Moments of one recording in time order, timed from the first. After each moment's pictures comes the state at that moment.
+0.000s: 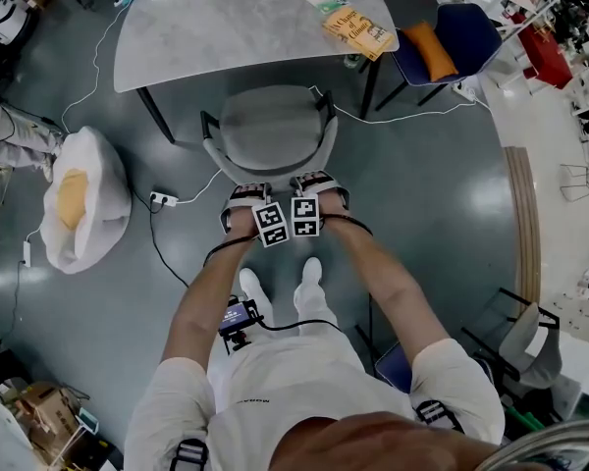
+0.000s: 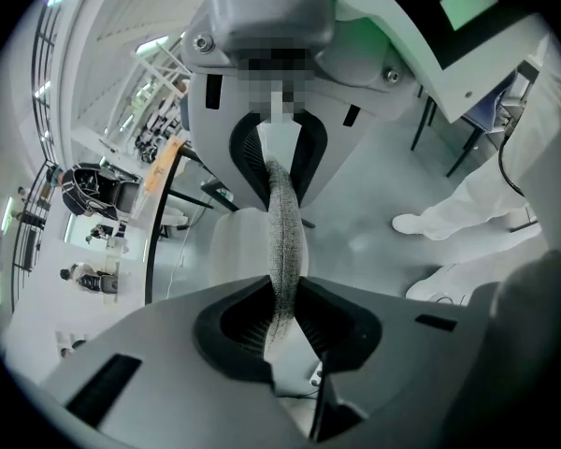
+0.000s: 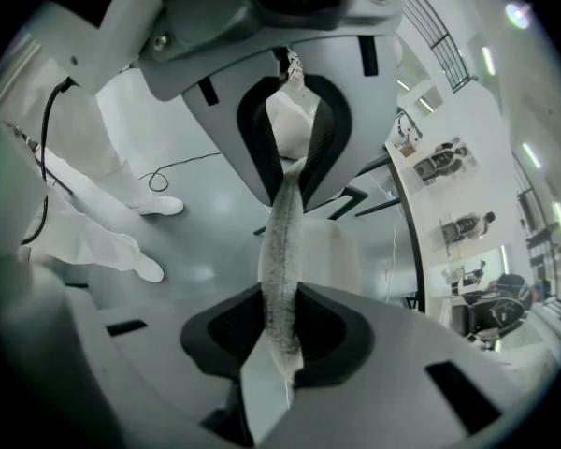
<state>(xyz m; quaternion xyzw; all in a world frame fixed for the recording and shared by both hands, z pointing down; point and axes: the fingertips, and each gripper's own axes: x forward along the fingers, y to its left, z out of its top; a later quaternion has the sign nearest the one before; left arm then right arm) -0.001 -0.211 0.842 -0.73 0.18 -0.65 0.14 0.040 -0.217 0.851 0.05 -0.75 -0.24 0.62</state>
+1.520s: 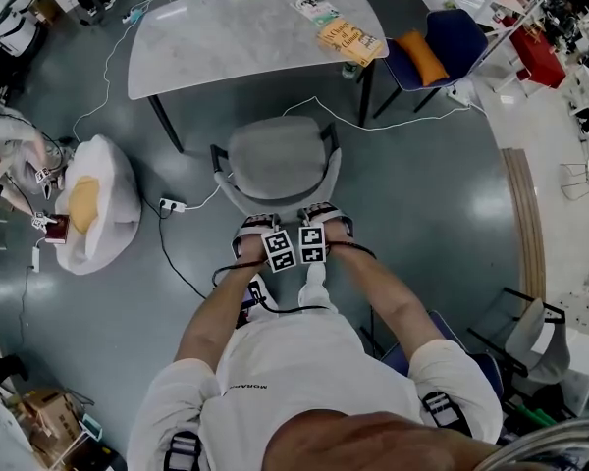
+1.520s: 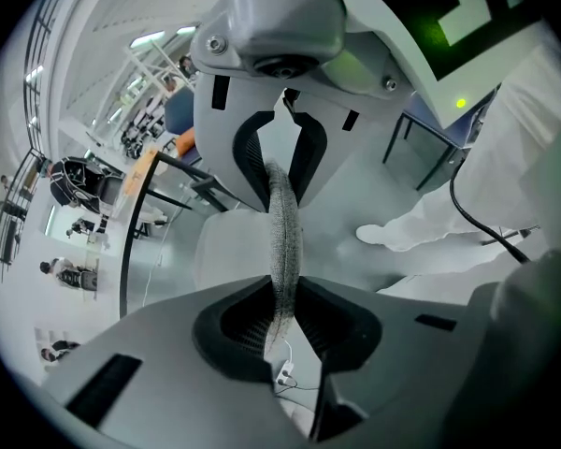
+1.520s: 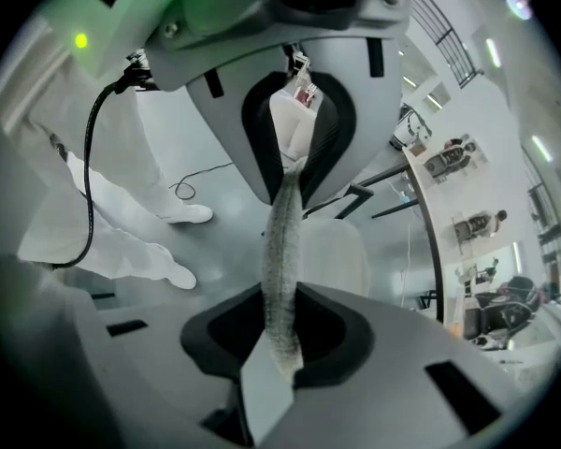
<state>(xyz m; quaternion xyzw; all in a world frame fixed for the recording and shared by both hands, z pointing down) 0.017 -0.085 0.831 -0.74 0.14 -0.64 0.10 0.057 -0.092 0.843 0.02 -0.75 -0.22 0.62</state>
